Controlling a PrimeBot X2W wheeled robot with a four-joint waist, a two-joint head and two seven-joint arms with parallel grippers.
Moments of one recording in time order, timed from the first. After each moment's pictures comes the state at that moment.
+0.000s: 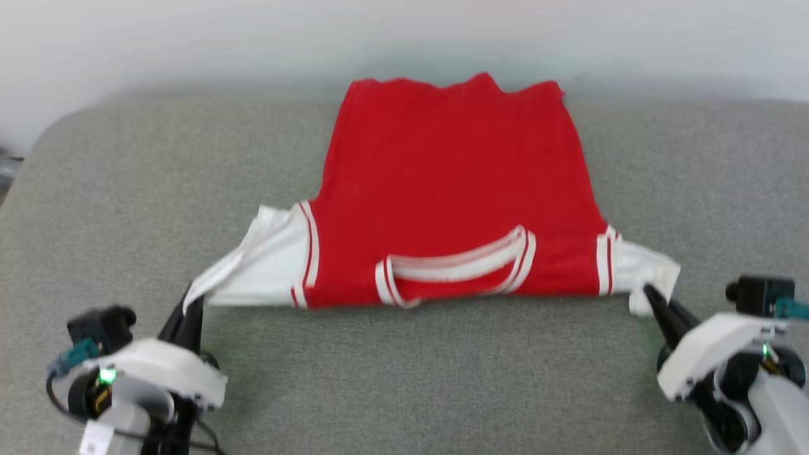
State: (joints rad) left arm -0.32 0.40 -0.31 0.53 -0.82 -0.04 -0.26; right arm -0.36 -0.33 0.24 0.60 0.69 0.13 -0.01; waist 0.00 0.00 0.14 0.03
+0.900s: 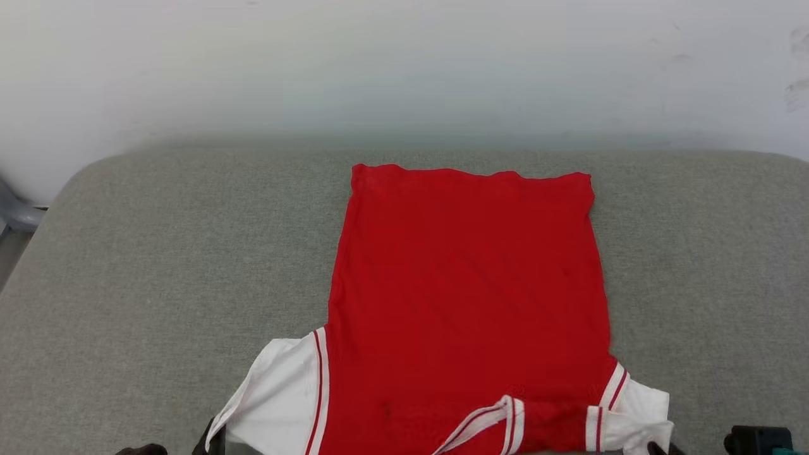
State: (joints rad) left arm 0.15 0.36 -0.28 0.23 -0.71 0.10 -0.26; right arm 0.24 -0.19 -0.02 0.09 0.40 0.13 0.28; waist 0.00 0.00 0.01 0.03
